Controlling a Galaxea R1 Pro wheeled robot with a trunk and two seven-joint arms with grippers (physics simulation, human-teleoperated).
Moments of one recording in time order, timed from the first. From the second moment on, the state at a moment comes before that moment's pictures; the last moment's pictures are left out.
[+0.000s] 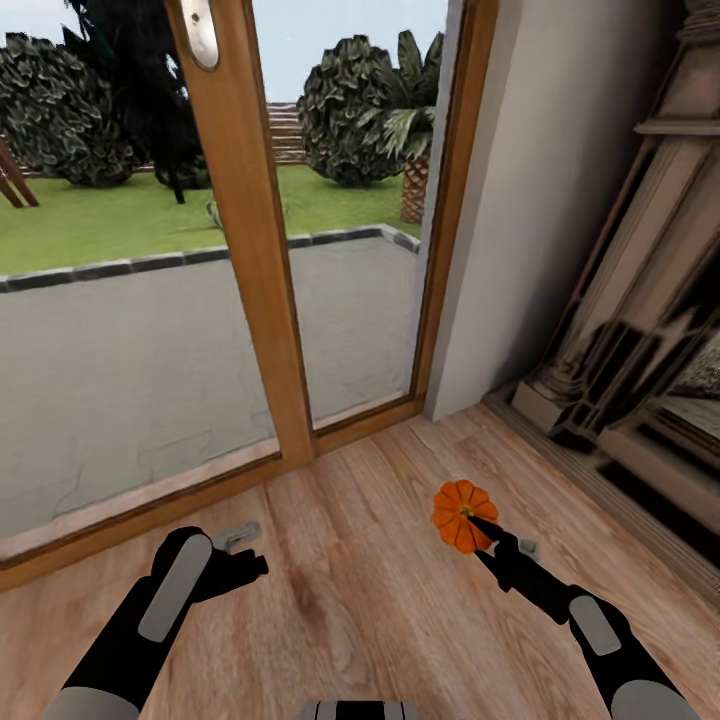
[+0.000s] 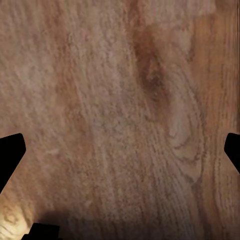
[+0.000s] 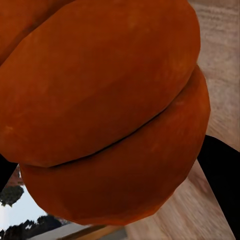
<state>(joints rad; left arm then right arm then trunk) -0.45 0.07 -0.10 -1.22 0.88 1.03 0.67 -0.54 -0.11 -0.43 -0.56 -0.71 0.69 0.68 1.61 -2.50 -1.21</state>
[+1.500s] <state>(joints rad) -0.45 0.07 -0.11 -1.22 0.88 1.03 0.67 -0.54 -0.11 -0.46 -0.56 -0.71 0.69 0.68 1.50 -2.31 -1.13</state>
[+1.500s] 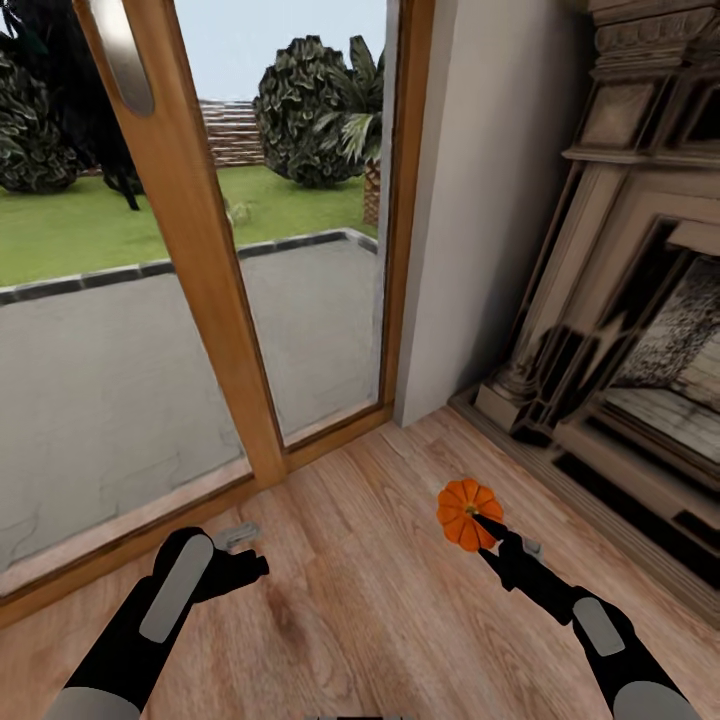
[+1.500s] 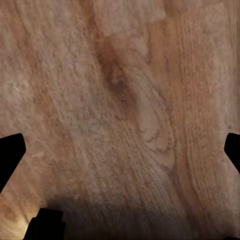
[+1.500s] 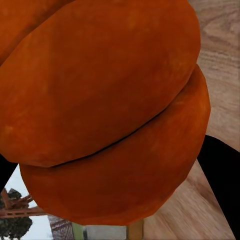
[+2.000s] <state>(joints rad) -0.45 0.07 -0.11 -1.21 0.88 1.03 0.67 -0.53 -0.11 -0.47 -0.56 -0.71 0.69 0.68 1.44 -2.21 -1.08</state>
